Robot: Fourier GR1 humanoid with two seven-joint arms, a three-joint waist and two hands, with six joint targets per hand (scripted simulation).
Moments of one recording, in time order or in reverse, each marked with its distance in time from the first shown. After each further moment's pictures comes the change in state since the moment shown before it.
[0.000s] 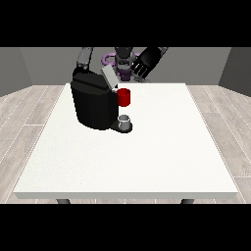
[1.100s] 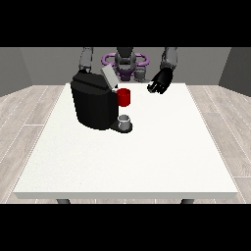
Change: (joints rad) left arm 0.396 -0.077 -0.201 -0.011 -0.090 0.214 -0.133; right arm 0.102 -0.022 -0.048 0.069 0.001 -0.028 0.026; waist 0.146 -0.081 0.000
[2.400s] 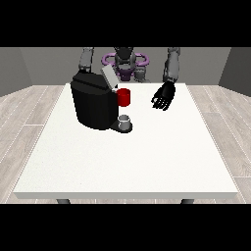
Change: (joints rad) left arm 0.146 0.097 -0.052 -0.080 0.045 0.239 0.044; right arm -0.013 0.014 0.044 -0.220 -0.027 0.041 0.010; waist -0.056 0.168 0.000
